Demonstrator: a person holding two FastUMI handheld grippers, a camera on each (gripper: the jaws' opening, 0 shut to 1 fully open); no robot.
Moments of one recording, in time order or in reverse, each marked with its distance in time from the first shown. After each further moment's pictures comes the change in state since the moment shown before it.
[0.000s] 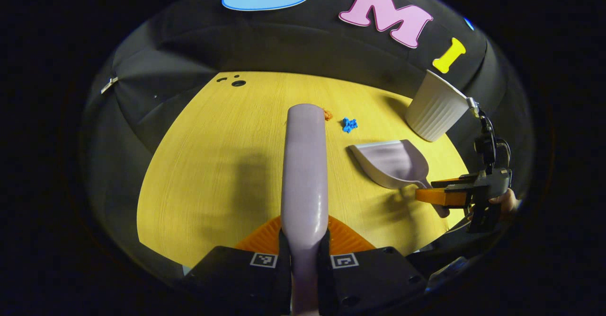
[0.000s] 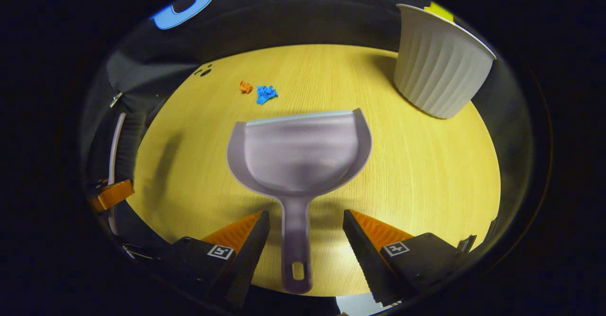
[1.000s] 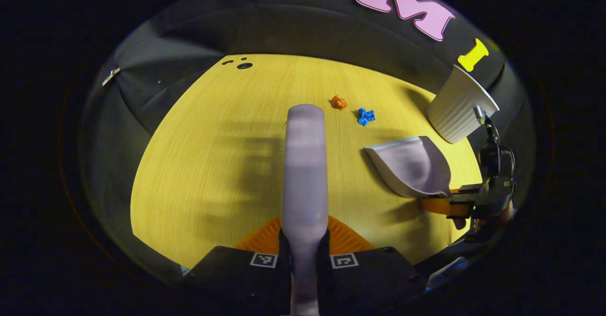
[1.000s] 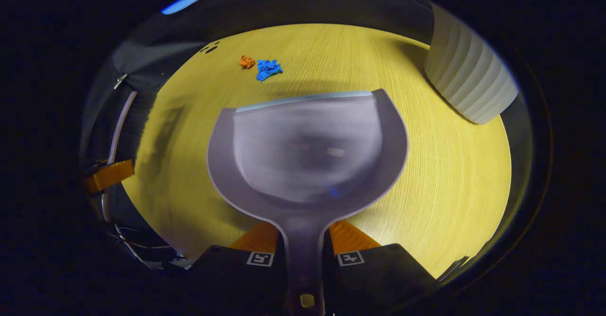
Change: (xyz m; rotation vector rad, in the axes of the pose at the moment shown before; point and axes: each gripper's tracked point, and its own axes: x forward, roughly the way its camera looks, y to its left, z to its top) left arm 0.065 -0.004 0.024 -0.040 0.104 0.086; right arm 0.029 -0.014 0.003 -0.117 0.100 0.074
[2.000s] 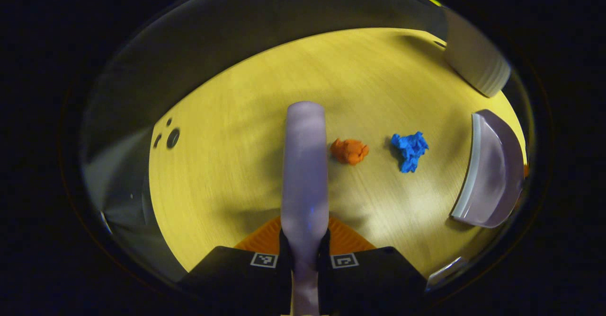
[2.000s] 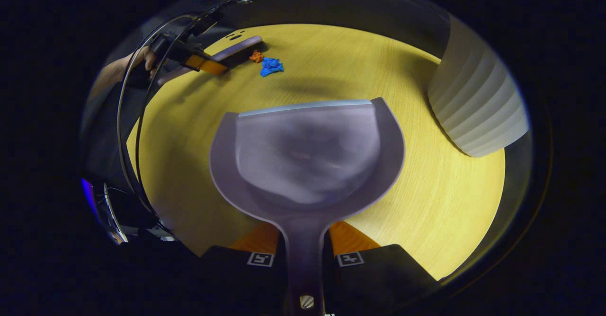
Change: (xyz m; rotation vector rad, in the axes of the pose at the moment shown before) left arm 0.165 -0.015 0.162 0.616 0.169 0.046; right arm -0.019 -0.059 0.006 -0.201 0.031 0.062
